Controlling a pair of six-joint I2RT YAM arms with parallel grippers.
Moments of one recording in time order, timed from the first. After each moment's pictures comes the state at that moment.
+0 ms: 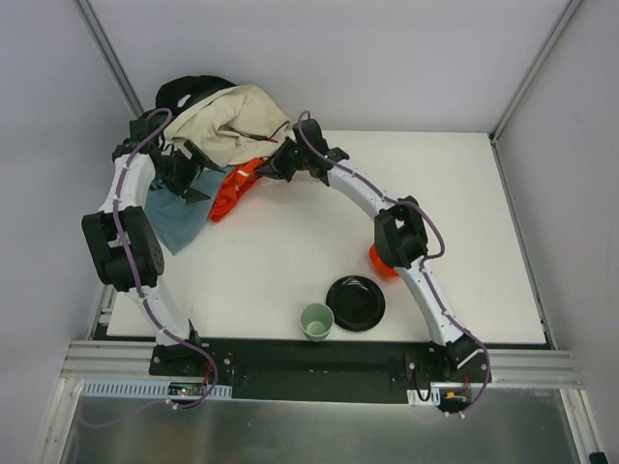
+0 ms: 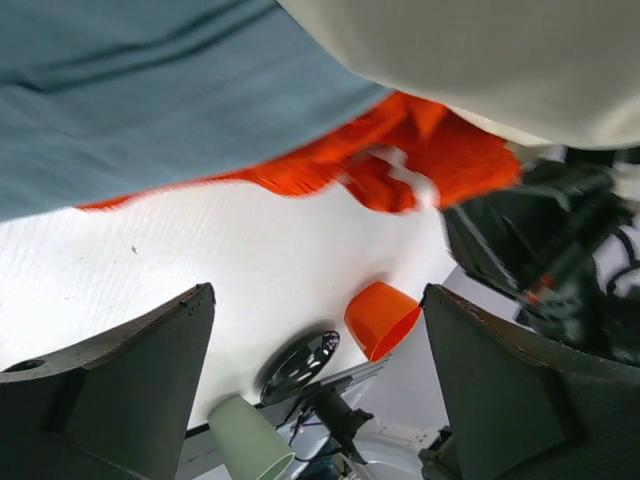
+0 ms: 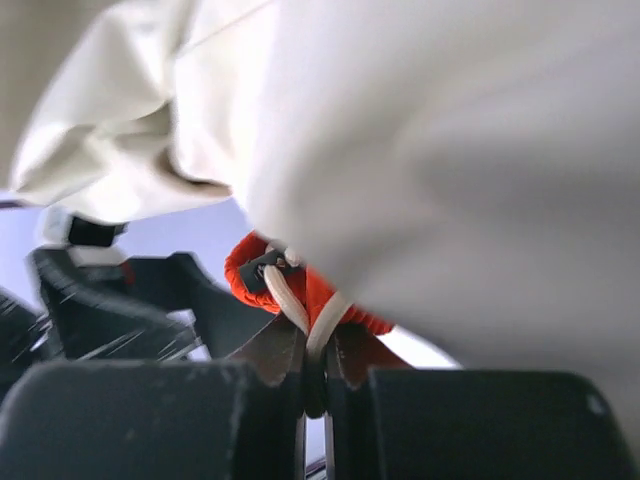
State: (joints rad) left arm 0.22 1.84 1.57 -0.84 0.65 -0.73; right arm 0.65 2.58 2.35 -0.35 -0.42 1.29
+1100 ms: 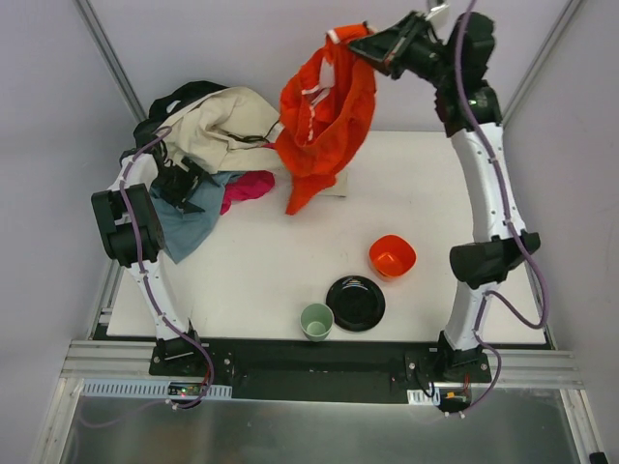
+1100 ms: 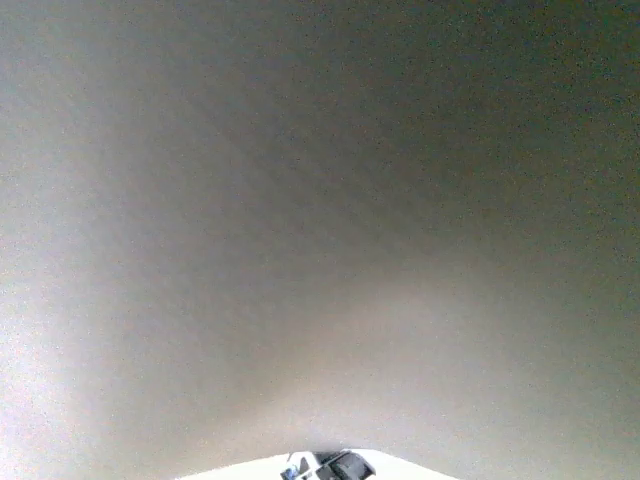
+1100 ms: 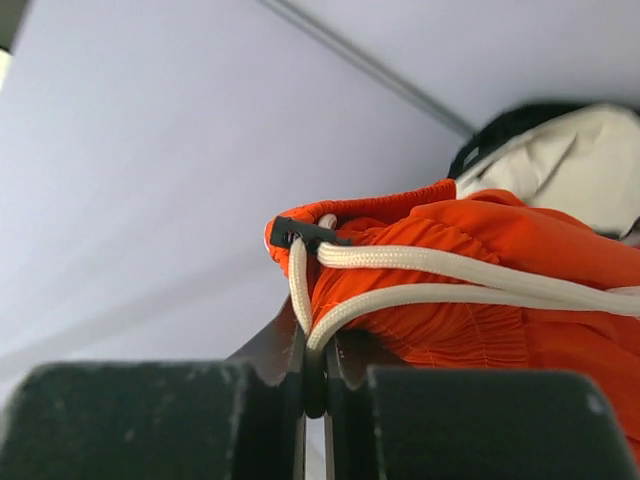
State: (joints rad) left arm 0.27 2.11 1.66 -0.84 0.54 -0.73; right arm 0.32 1.98 2.43 -0.38 -0.64 1.08
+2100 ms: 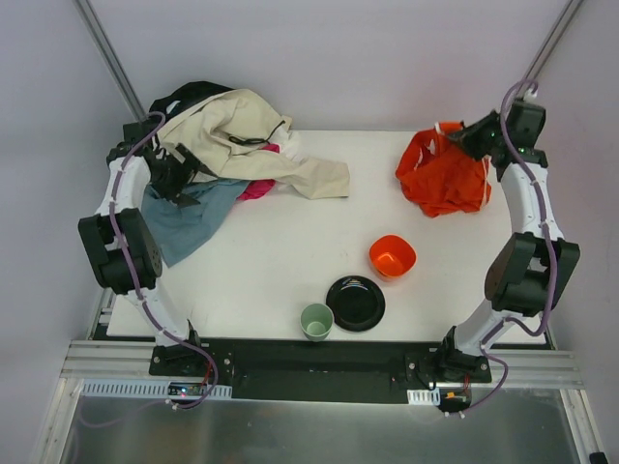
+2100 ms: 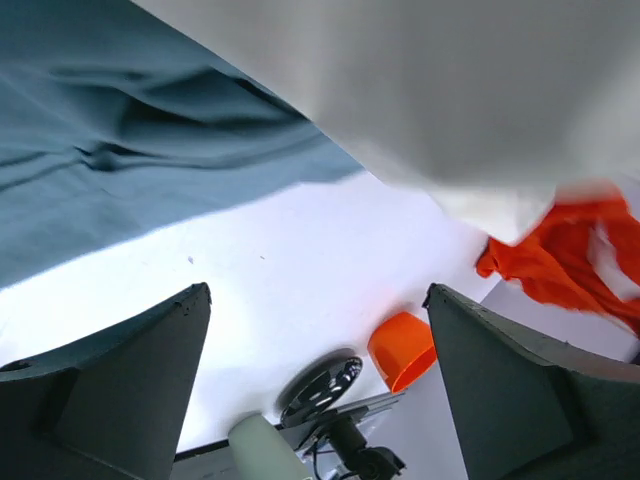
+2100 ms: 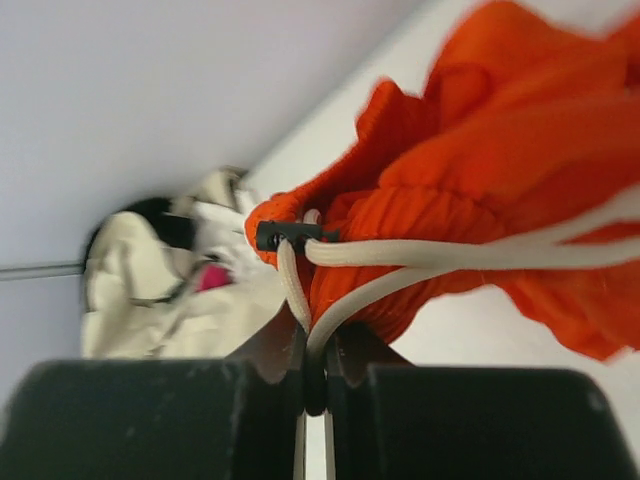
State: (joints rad) left arm 0.25 1.86 1.55 -0.85 0.54 -0.70; right arm -0.18 1.70 1.64 -0.36 -0.42 0.80
